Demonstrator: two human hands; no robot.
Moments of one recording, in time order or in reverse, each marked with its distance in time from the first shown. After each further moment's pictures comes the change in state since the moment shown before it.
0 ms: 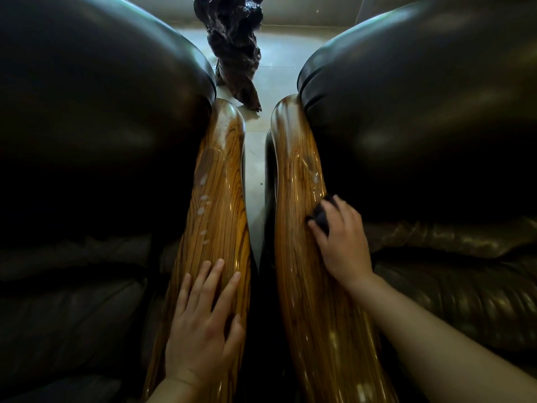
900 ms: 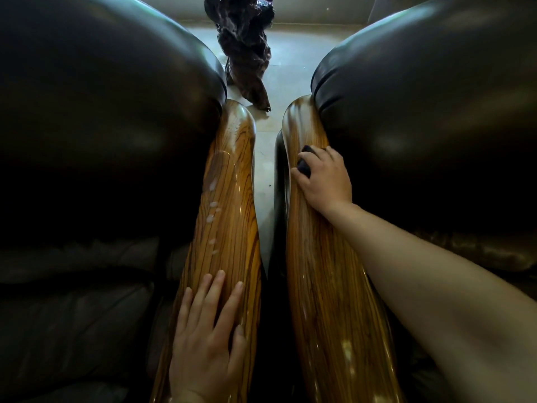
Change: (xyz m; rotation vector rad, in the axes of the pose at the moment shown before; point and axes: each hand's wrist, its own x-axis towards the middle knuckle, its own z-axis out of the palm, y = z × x) left_hand 0.002 -0.002 -0.002 -0.073 0.034 -0.080; right_hand 0.137 -0.050 0.013 -0.127 -0.013 -0.085
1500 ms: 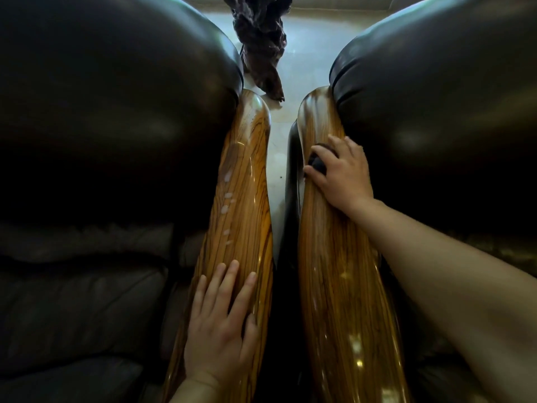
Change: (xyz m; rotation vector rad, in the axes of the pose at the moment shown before) left_hand -0.002 0.001 0.001 0.033 0.022 0.013; right_hand 0.000 0.011 -0.004 -0.131 -0.038 -0.110
